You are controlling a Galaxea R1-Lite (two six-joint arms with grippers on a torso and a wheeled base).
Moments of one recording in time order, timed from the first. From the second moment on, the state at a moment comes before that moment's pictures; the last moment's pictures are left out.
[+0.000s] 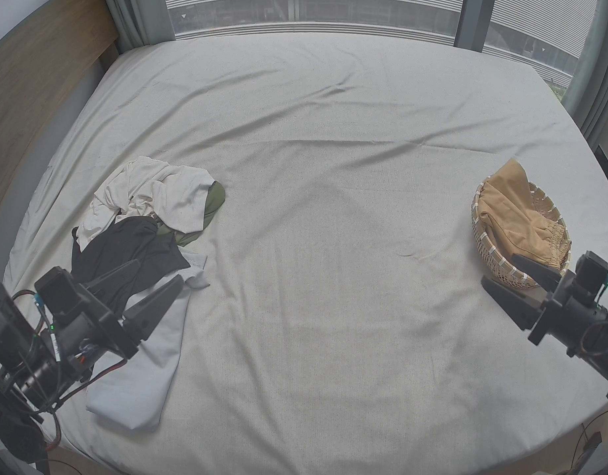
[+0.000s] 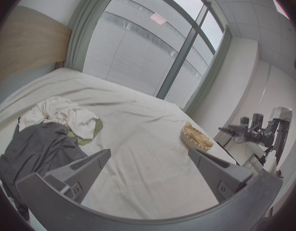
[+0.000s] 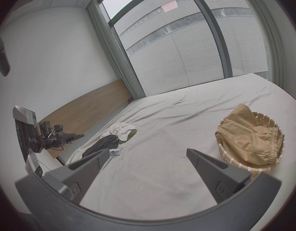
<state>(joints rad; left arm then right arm) -0.31 1.48 -0.06 -1.51 -0.24 -0.24 0.36 1.35 -0.12 -1.26 0.23 0.17</state>
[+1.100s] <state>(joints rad) -0.19 0.25 -0.02 -0.15 -0.31 -0.16 0.15 0.17 -0.02 -0.20 0.10 0.17</state>
